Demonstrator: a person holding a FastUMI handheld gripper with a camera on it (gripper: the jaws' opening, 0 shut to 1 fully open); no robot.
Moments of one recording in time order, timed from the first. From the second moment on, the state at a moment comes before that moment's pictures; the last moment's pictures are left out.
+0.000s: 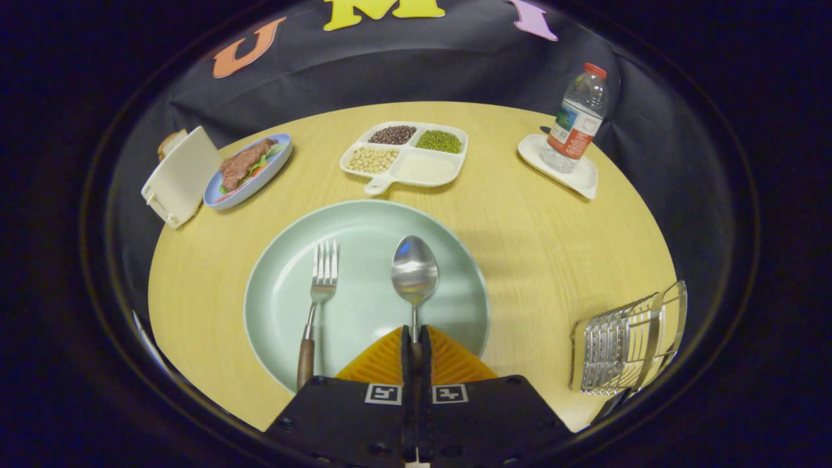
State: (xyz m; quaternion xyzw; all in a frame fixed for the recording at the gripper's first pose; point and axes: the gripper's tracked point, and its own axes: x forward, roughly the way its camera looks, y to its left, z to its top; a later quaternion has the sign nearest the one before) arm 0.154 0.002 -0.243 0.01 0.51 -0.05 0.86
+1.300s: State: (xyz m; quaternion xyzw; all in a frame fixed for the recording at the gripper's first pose) arm 0.056 -0.125 -0.123 0.04 0.44 -0.10 0.89
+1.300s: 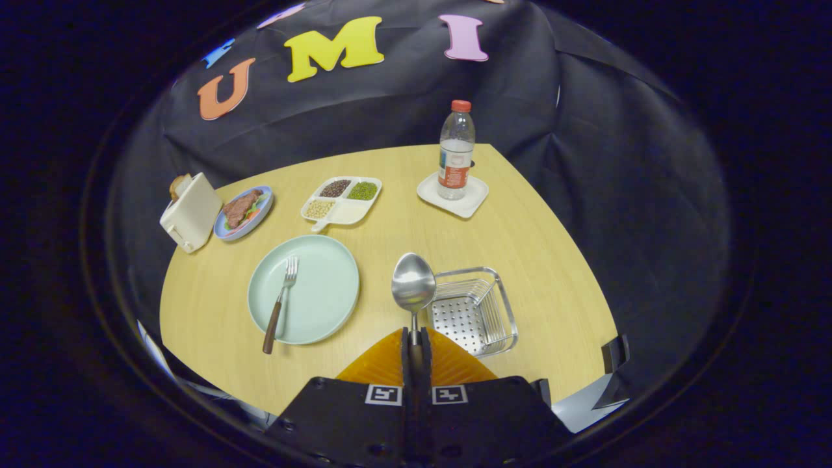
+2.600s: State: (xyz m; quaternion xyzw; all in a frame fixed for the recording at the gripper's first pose) arm 0.054 -0.176 -0.066 -0.03 0.32 -0.13 0.94
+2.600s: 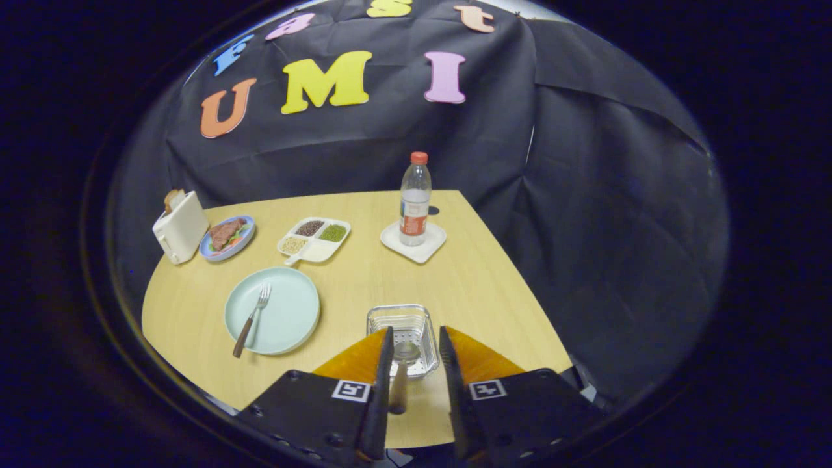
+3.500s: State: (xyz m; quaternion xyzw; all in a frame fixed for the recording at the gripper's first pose) arm 0.068 -0.052 0.001 -0.05 0.13 -0.06 0.99
